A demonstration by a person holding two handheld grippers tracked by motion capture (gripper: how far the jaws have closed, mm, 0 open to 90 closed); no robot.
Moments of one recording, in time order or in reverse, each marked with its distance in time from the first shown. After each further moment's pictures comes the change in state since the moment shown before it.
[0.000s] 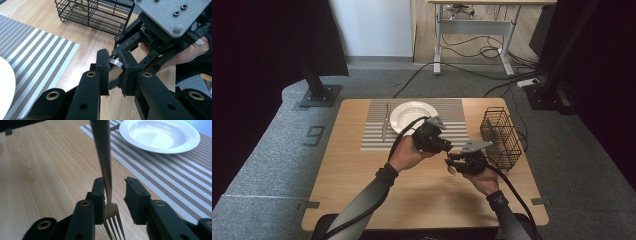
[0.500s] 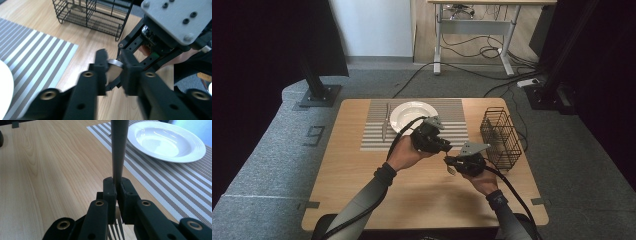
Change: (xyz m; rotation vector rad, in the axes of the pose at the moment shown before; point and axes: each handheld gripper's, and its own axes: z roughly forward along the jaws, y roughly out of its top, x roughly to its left) left arm 0.003 -0.005 -0.002 -0.044 -0.018 0.011; right arm 0.005 0.000 0.002 -0.021 0.010 -0.076
